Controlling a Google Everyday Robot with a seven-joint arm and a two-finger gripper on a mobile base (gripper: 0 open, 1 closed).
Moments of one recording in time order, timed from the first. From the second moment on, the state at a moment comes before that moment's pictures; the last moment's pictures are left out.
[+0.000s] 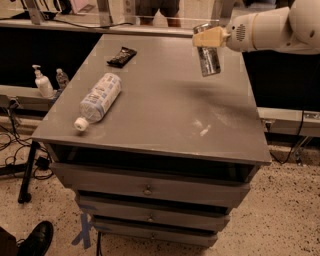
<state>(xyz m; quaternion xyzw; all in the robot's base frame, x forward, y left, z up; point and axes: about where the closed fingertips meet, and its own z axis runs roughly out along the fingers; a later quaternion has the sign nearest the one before) 0.727 -0.136 0.964 -0.22 0.80 0.30 0.47</state>
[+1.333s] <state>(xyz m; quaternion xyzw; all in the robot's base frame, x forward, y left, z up) 0.711 -0.135 0.986 -0.27 0.72 0.34 0.54</state>
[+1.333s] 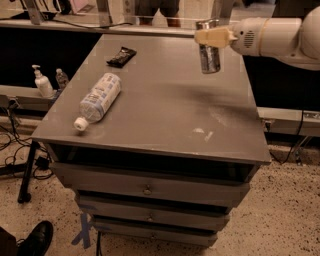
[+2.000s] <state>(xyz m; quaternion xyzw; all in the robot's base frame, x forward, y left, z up) 0.680 -0.173 0.981 -0.31 0.64 0.36 0.60</state>
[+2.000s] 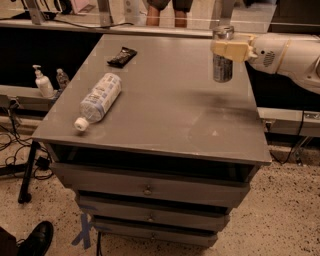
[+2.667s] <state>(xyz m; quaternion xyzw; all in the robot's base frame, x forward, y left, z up) 0.654 -0.206 0.958 -0.32 0.57 0.40 0.64</state>
